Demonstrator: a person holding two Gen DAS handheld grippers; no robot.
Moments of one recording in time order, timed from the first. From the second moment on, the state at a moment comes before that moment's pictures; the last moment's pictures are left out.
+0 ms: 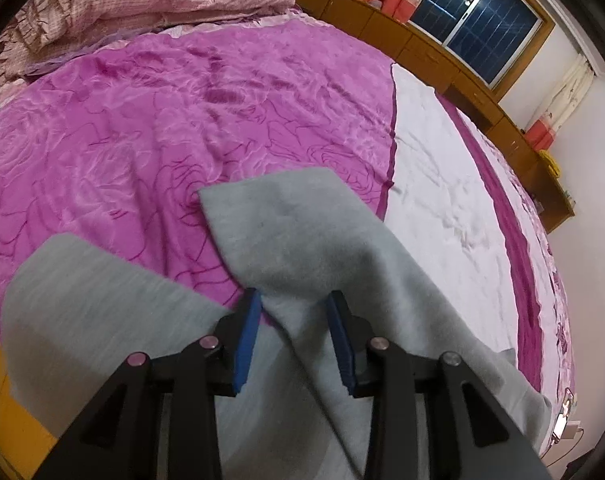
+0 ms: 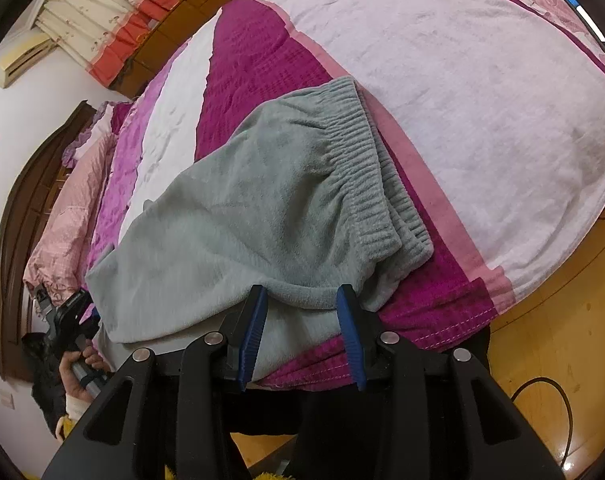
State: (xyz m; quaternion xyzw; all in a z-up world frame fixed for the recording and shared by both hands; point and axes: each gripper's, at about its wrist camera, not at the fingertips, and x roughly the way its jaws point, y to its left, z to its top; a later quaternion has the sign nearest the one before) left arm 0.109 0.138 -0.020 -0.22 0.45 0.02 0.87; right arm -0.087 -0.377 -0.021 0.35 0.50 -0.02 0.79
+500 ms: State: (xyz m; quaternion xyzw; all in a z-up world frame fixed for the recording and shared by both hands) left arm 0.064 0.162 0.031 -0.23 0.39 0.00 0.89; right arm -0.097 -0.382 -0.016 0.36 0.48 -0.02 0.80
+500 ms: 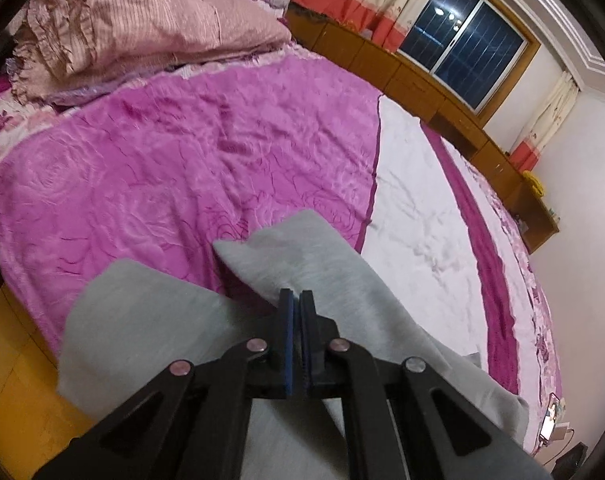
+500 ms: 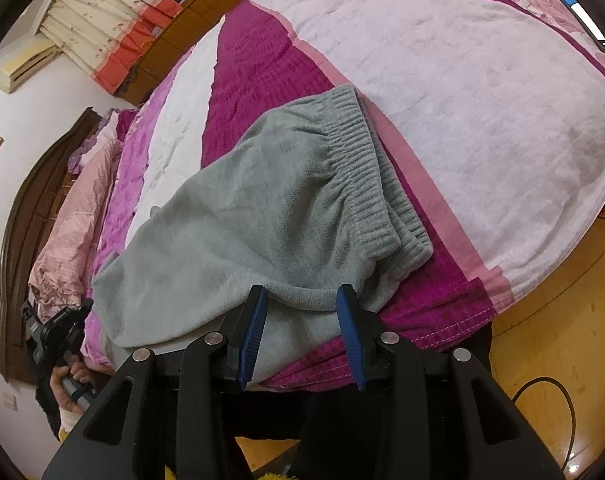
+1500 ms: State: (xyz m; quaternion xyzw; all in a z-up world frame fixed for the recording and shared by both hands) left arm 0.075 0.182 -0.027 -0.34 0.43 -0.01 0.84; right arm -0.100 -0.382 -0.025 0.42 0.48 -0.04 0.77
